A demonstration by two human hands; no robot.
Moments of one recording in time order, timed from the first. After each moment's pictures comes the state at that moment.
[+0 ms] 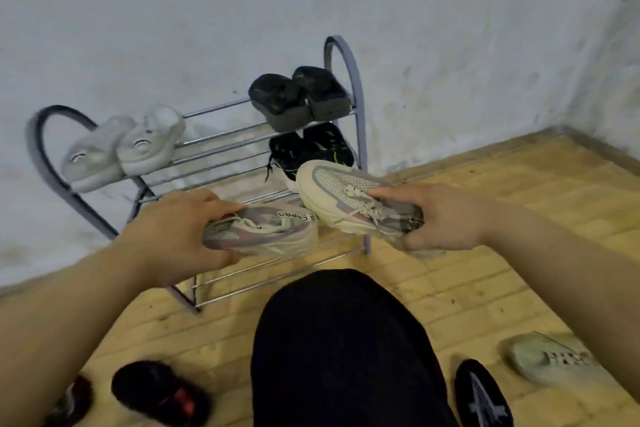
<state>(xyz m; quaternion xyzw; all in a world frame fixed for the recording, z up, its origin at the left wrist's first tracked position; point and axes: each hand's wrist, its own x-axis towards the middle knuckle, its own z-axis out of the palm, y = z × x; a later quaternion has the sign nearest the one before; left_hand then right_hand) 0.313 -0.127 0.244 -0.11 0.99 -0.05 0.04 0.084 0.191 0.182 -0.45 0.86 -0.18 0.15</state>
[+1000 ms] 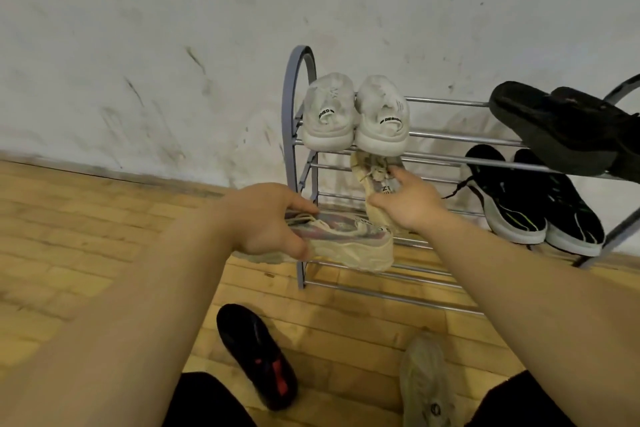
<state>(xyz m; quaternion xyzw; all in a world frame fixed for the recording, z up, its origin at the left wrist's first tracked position) 0.419 -0.333 0.209 -0.27 0.94 0.20 0.05 0.170 -0.227 0.144 -0.38 0.87 -0.29 0.16</state>
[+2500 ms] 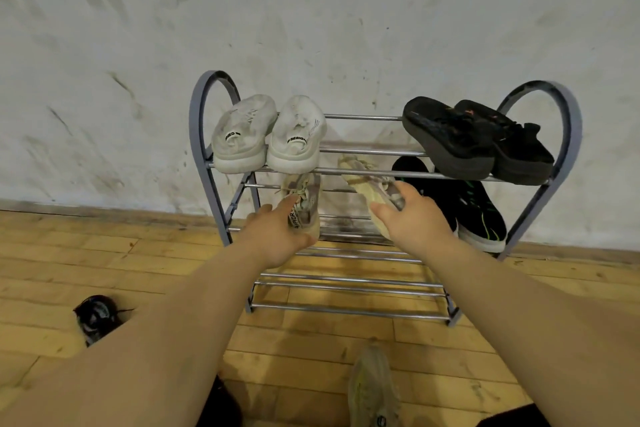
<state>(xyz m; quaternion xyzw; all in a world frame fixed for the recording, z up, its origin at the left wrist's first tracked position) 0.285 -0.294 0.135 -0.38 0.89 0.25 -0.01 0.094 -0.121 0.152 -0.31 0.89 -0.32 0.13</state>
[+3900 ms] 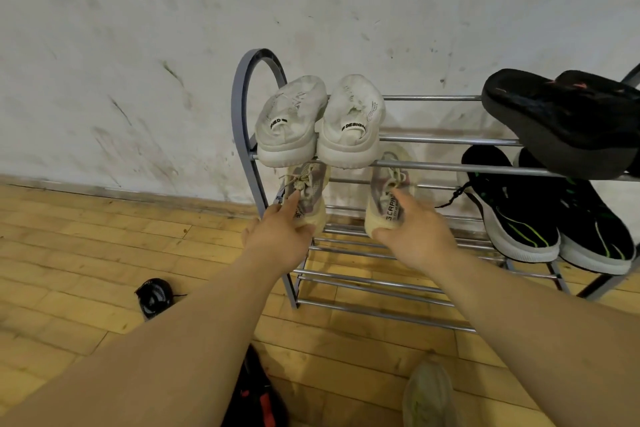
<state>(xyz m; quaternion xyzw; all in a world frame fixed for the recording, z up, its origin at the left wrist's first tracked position) 0.317 -0.353 0.089 -0.50 0.84 0.20 -0.05 0.124 -0.207 0.093 -0.38 0.87 -0.27 0.16</state>
